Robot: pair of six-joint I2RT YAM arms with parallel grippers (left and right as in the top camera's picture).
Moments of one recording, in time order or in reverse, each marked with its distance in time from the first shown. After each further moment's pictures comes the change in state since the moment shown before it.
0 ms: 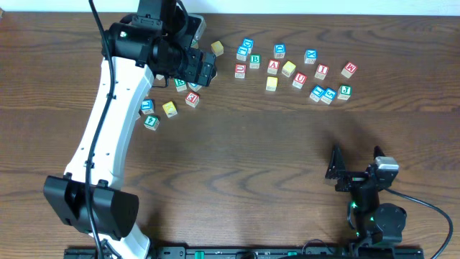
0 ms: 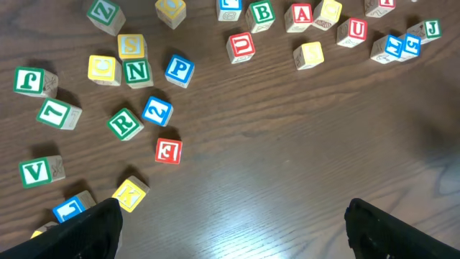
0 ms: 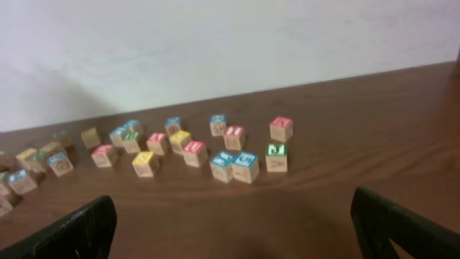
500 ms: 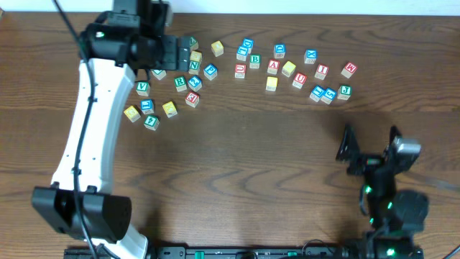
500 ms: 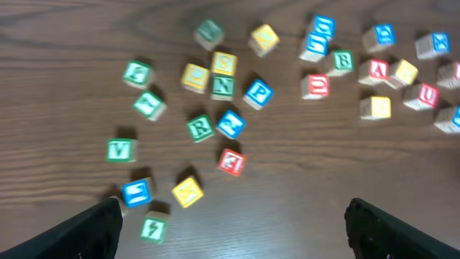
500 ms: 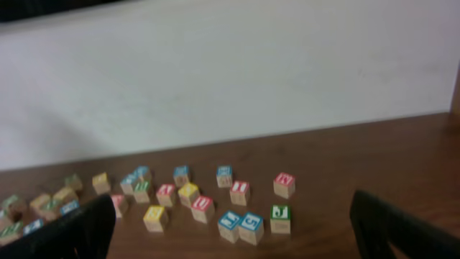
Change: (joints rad) left arm 0.096 -0.037 0.000 0.052 -0.153 -0.135; right arm 0.000 0.362 0.301 0.104 0.009 0.006
